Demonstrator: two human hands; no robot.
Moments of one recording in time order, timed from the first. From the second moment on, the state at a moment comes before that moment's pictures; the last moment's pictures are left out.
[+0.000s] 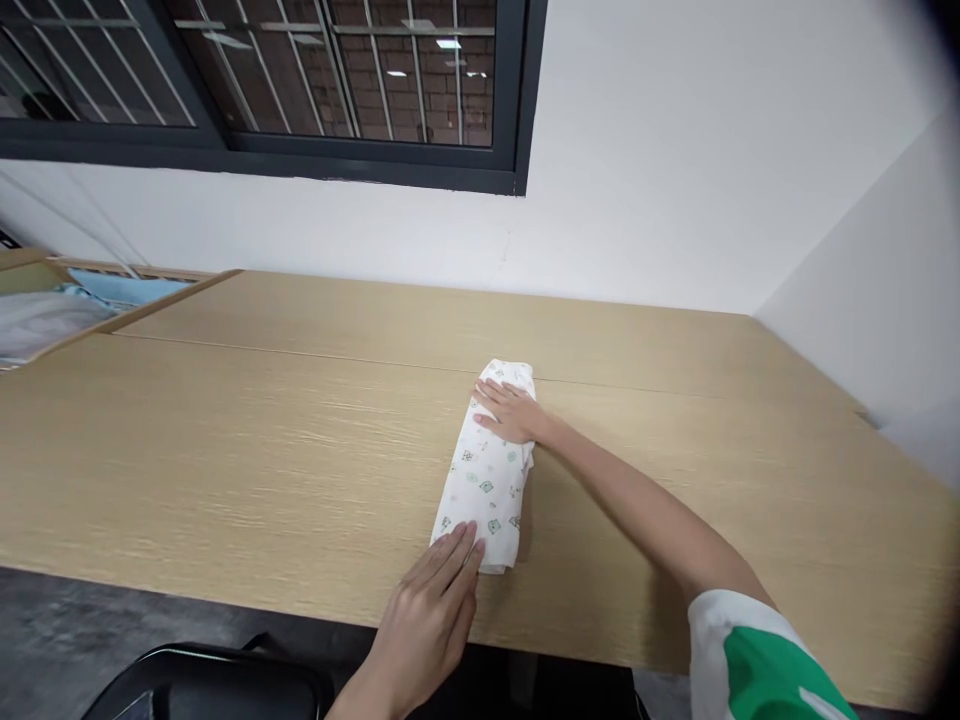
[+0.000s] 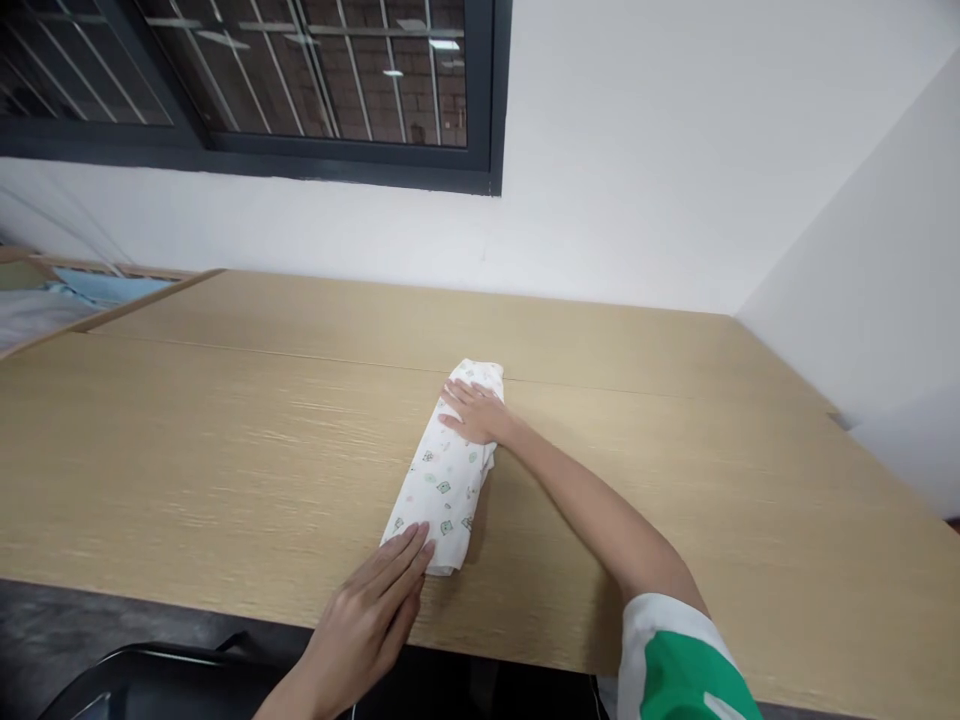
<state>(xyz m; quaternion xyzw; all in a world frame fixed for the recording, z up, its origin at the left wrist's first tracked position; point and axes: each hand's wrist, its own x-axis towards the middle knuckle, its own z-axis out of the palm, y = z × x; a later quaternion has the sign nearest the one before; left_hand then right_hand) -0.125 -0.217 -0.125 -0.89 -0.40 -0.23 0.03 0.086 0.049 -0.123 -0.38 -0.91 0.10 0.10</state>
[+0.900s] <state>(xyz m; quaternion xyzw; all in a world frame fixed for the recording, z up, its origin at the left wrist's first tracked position) -0.162 -0.183 -0.095 -0.84 -0.44 -0.25 -0.18 0.108 -0.146 -0.087 -0.32 -0.93 0.12 0.11</state>
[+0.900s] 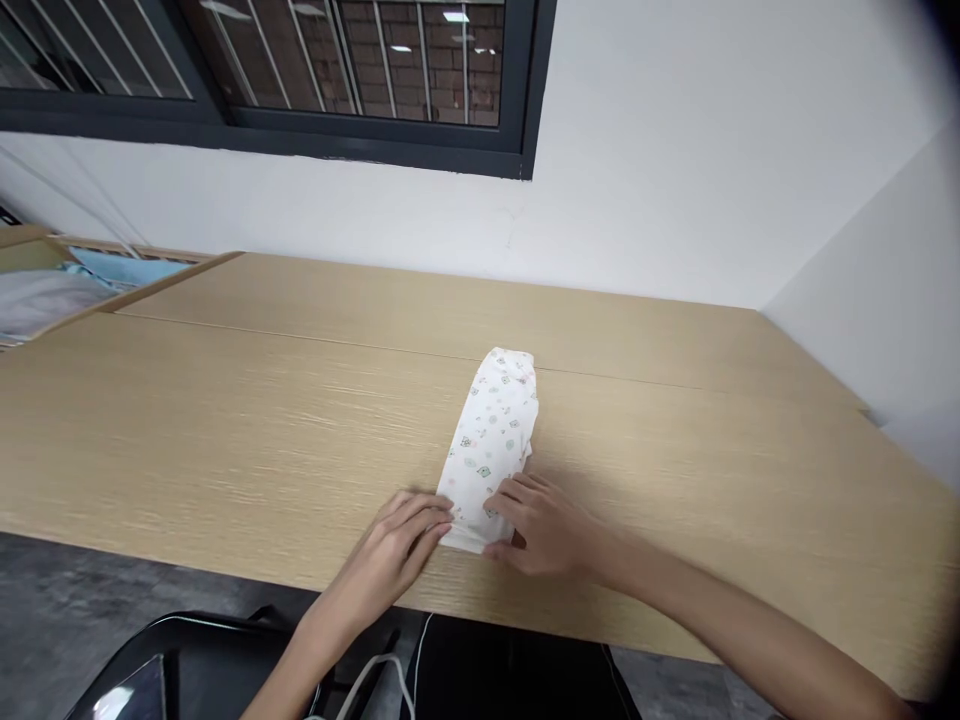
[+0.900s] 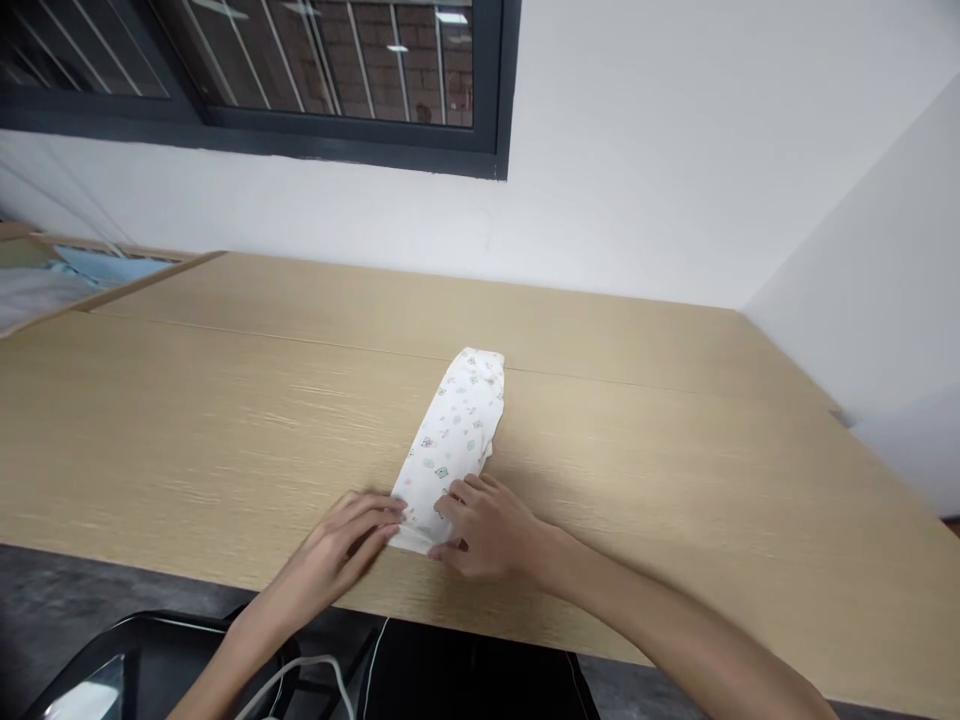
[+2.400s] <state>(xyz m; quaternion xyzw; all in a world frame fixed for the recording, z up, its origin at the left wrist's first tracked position) -0.160 -0.183 -0.065 -0.75 -0.45 -0.48 -0.10 0.127 -0.094 0.001 -0.41 -0.88 0.06 0.22</state>
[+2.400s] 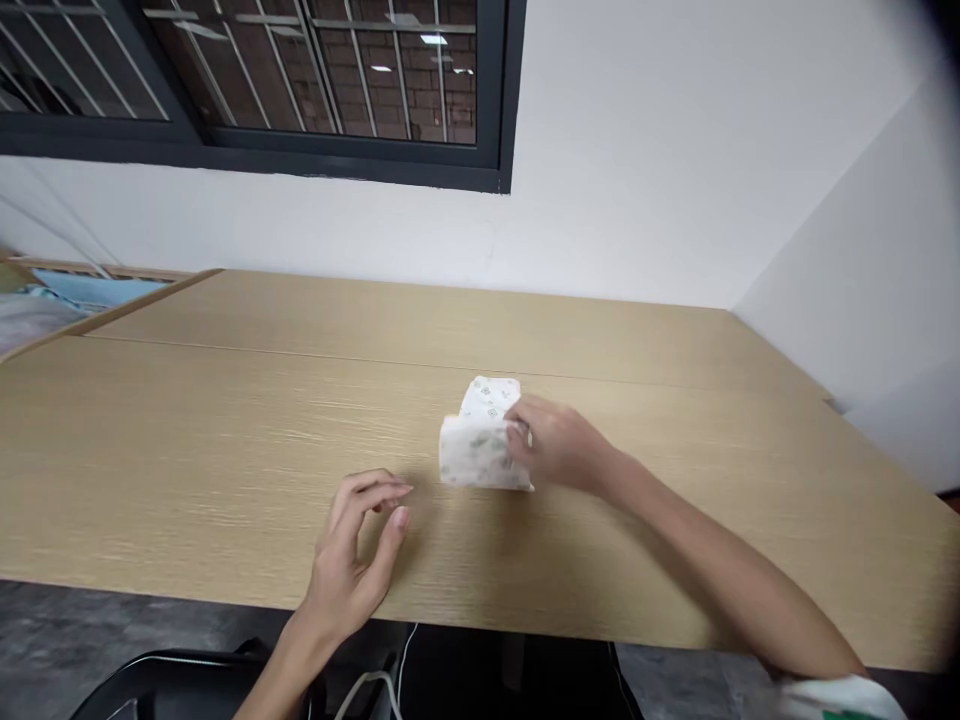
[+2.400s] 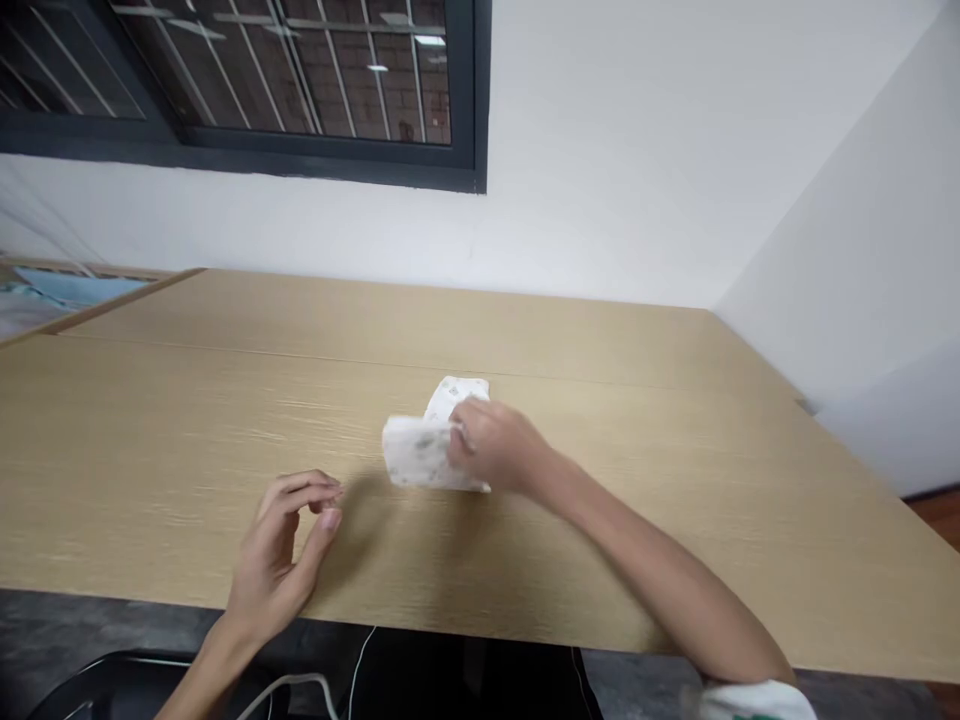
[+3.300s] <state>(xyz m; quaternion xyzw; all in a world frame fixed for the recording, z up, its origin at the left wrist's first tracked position) -0.044 -0.126 -0.105 -0.87 -0.48 0.00 0.07 0.088 -0.018 -0.103 -0.23 -0.96 0.13 0.10</state>
